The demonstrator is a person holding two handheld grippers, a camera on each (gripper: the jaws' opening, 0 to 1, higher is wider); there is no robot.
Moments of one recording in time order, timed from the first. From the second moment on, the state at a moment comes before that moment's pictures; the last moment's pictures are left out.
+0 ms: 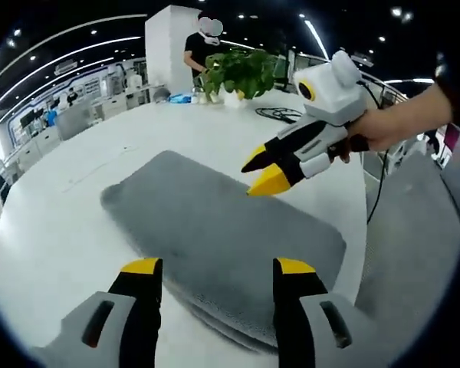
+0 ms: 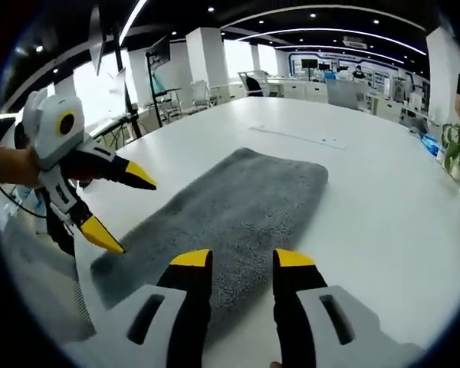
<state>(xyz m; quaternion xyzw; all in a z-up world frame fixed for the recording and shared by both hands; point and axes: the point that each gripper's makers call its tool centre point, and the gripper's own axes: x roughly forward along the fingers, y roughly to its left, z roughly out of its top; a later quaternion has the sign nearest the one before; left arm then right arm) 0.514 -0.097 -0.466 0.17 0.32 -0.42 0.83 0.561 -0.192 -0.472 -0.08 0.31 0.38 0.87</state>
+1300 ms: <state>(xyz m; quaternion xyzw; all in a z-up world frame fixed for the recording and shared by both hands) 0.410 -0.143 -0.511 0.28 0.34 -0.54 0.72 0.450 -0.183 -0.493 -0.13 0.33 0.46 0.82</state>
